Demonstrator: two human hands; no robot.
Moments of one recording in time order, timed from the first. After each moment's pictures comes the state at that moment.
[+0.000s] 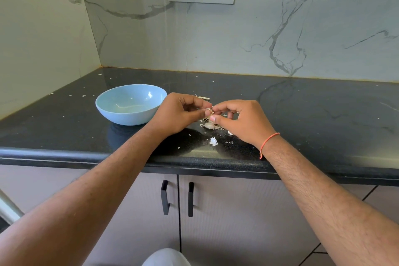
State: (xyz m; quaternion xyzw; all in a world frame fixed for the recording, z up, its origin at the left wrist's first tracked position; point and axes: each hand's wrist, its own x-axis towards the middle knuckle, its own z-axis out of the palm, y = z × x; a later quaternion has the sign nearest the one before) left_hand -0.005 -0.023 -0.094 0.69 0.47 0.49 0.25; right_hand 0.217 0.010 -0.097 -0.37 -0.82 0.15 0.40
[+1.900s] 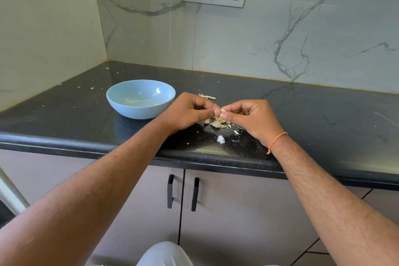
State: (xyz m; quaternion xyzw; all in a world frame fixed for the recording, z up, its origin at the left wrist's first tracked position) left_hand -0.014 -0.023 -0.093 0.71 0.42 0.47 0.31; right_hand 0.217 0.002 -0.089 -0.34 -0.76 0.33 0.44
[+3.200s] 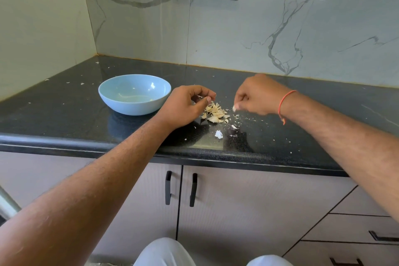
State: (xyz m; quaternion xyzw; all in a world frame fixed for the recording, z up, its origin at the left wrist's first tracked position) left_hand -0.011 -0.019 -0.096 0.72 0.48 0.47 0.16; right_hand 0.219 0.010 -0.010 -0.46 -0.88 -0.04 0.07
